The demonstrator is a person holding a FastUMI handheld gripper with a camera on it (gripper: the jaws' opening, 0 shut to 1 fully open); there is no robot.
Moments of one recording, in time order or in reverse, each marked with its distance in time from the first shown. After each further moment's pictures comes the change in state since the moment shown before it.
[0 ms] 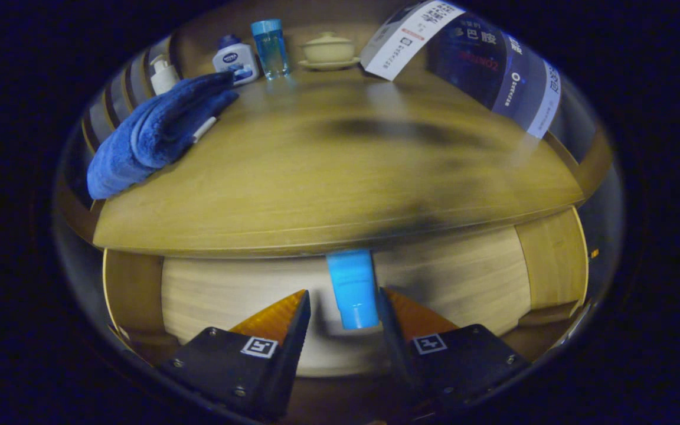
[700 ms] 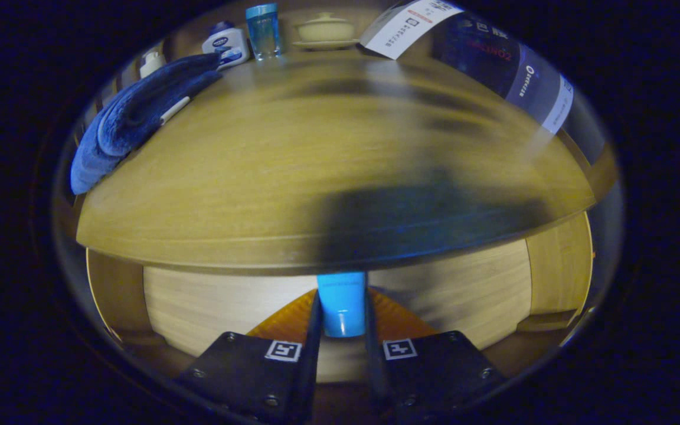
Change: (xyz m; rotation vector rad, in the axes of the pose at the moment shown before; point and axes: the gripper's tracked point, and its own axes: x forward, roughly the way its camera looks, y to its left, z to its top) arm 0.018 -0.007 -0.005 -0.020 0.046 -0.040
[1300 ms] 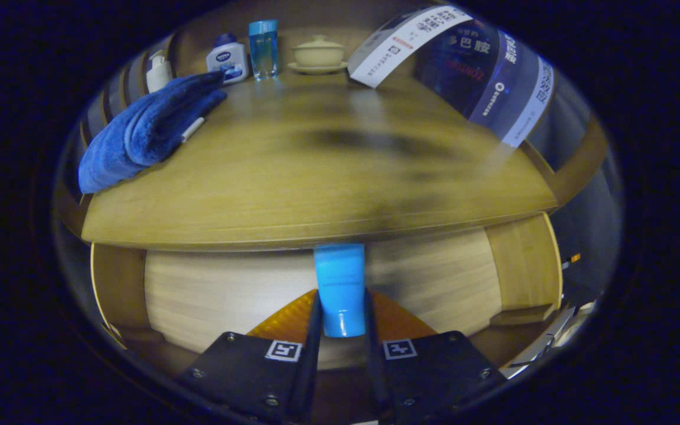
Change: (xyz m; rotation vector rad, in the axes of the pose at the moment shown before) arm -0.050 -0.017 0.005 -0.002 -0.083 -0.100
